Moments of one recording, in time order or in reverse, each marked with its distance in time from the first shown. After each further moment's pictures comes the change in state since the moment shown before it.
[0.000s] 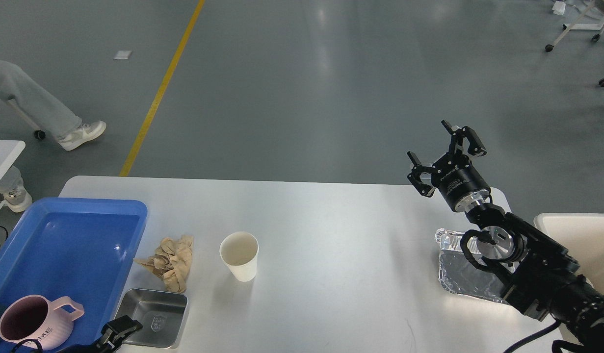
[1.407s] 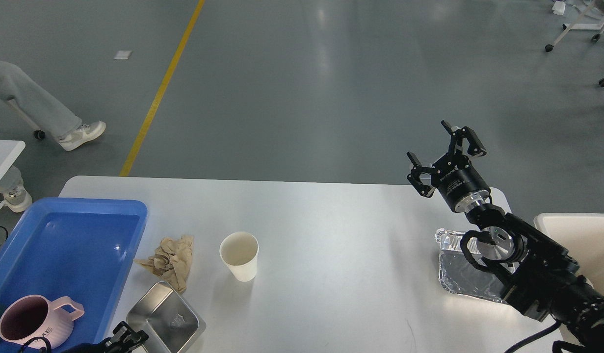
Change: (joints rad) left arm -0.013 0.005 0.000 0.008 0.004 -0.110 -0.081; right arm -0.004 -0.001 0.000 0.006 0.000 0.002 0.000
